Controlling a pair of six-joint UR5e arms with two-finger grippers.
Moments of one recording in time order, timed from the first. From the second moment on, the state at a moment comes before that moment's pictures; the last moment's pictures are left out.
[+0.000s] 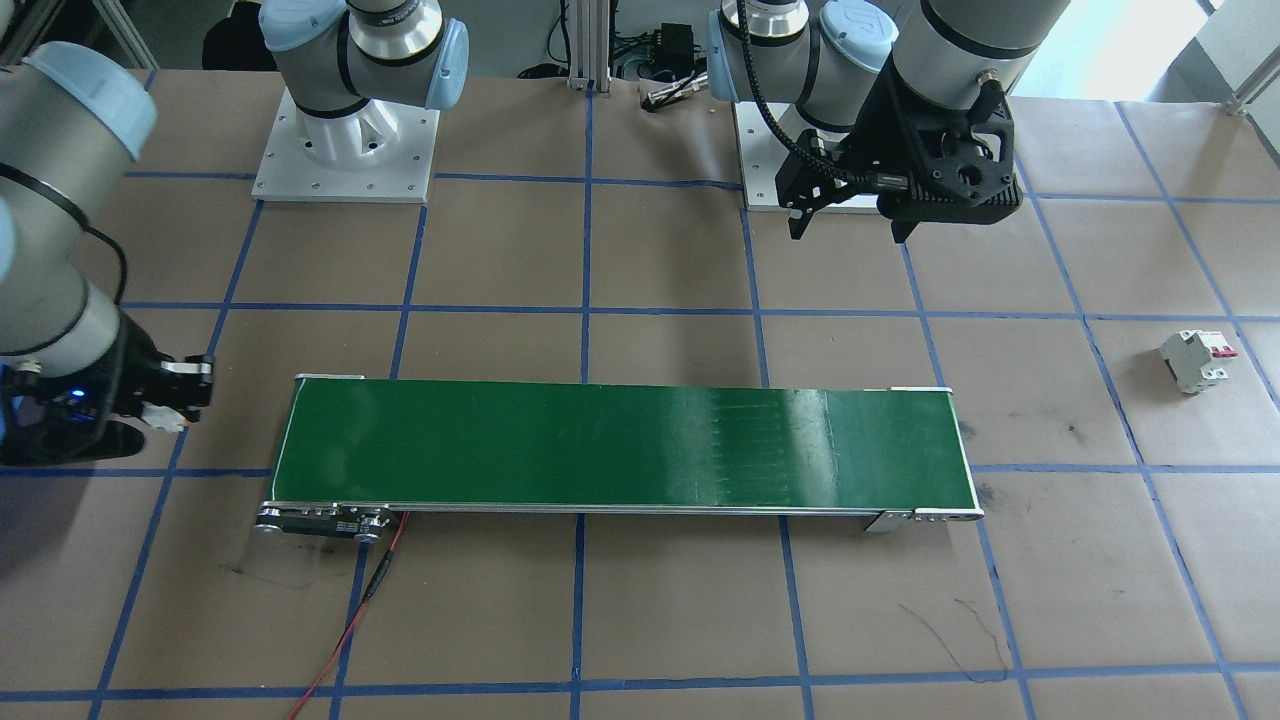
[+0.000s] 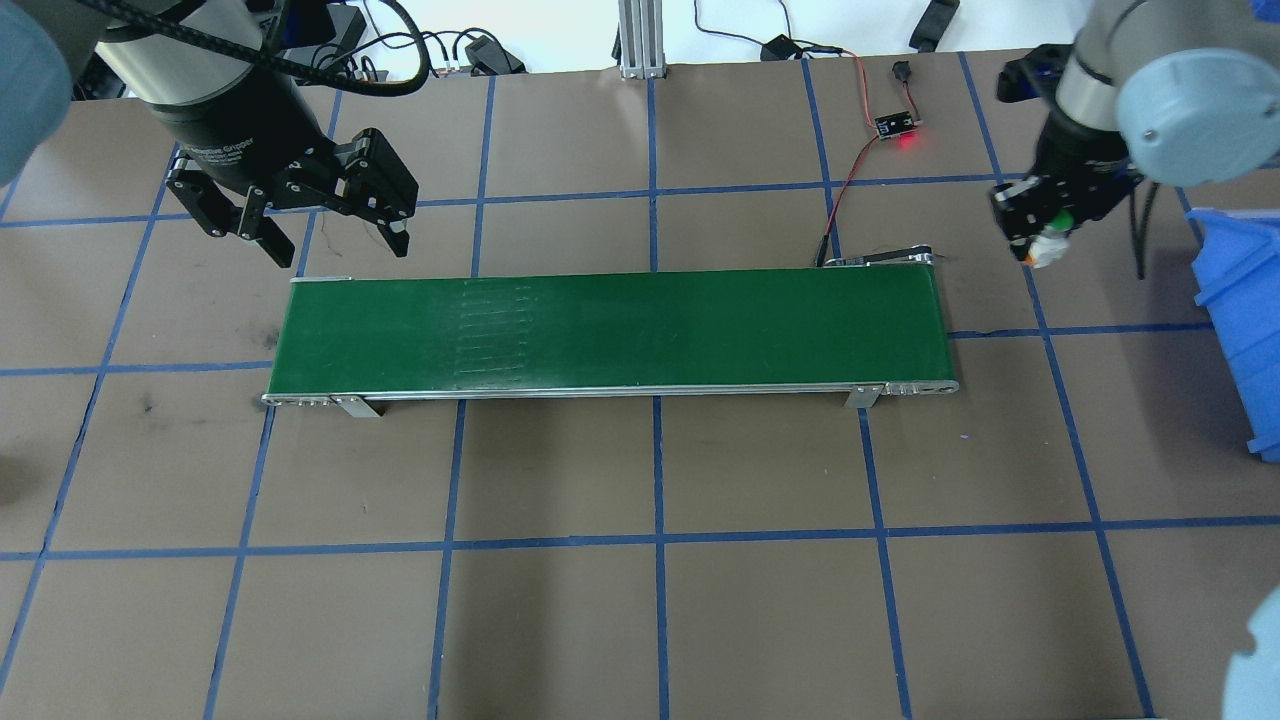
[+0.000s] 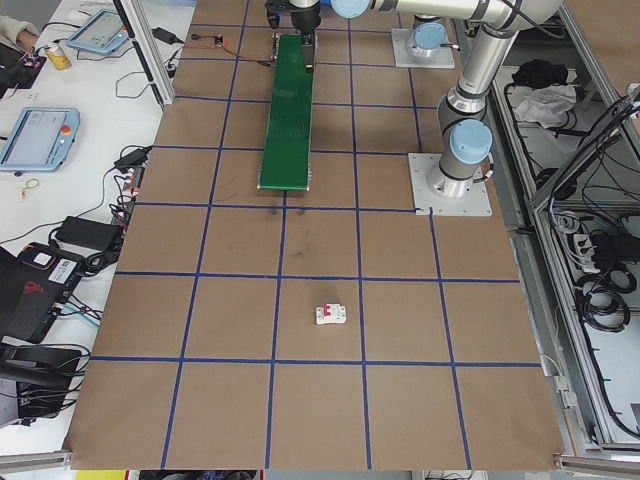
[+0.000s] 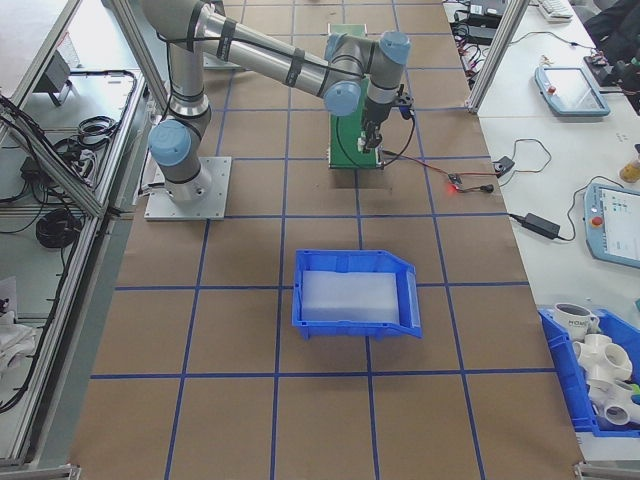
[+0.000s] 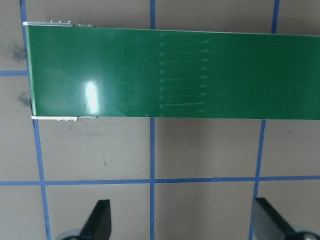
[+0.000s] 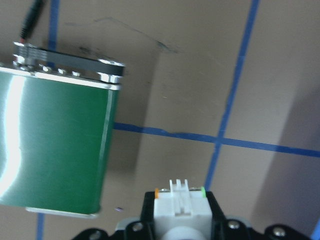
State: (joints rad) left arm -1.58 -1.57 -1.49 -1.72 1.52 -0.03; right arm 1.34 -1.33 1.64 -1.80 -1.68 -0.39
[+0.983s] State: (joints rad) left arm -1.58 -1.57 -1.50 -1.71 1.53 -0.03; right arm 0.74 -1.18 1.64 -2.10 -1.68 -1.87
